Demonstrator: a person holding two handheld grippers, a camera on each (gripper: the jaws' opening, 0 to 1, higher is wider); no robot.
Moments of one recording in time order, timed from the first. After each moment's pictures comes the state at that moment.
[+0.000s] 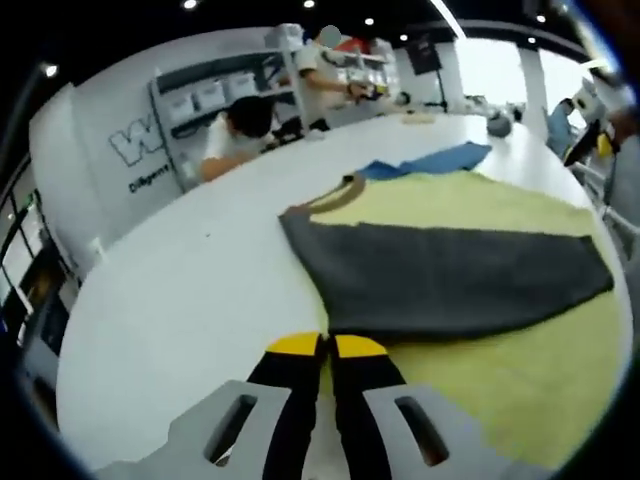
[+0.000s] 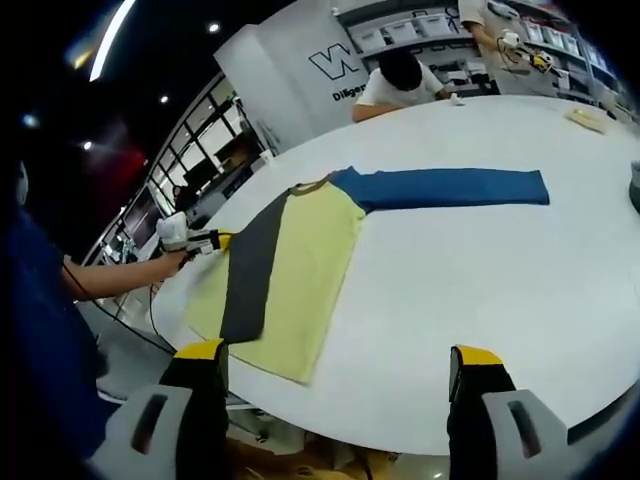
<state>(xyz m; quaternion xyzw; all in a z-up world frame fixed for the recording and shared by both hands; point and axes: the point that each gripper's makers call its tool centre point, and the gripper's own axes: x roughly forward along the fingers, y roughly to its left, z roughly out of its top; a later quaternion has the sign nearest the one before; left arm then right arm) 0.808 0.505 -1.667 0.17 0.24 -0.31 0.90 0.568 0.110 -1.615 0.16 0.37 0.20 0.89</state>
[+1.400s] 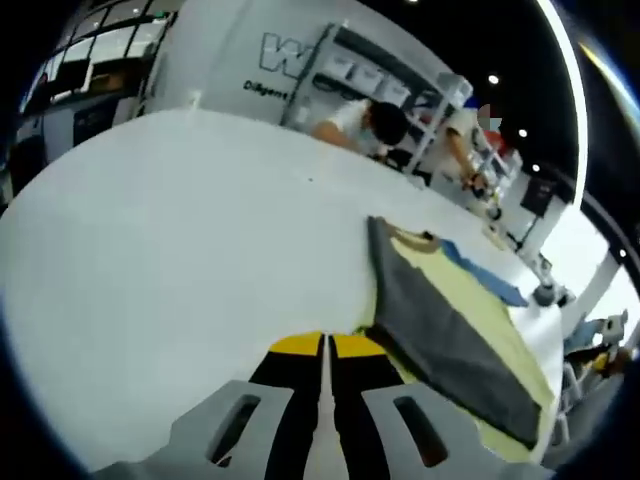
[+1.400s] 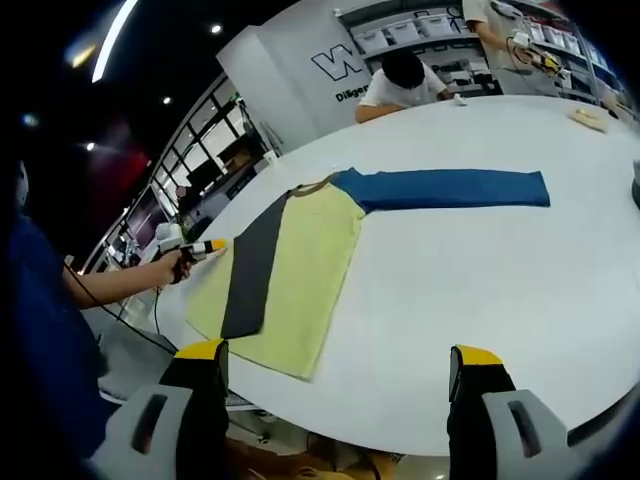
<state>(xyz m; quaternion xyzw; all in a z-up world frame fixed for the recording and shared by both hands) 0.795 0.565 -1.648 -0.12 0.27 -0.21 0.93 0.570 0.112 -1.616 0.16 0.37 0.21 0.89</state>
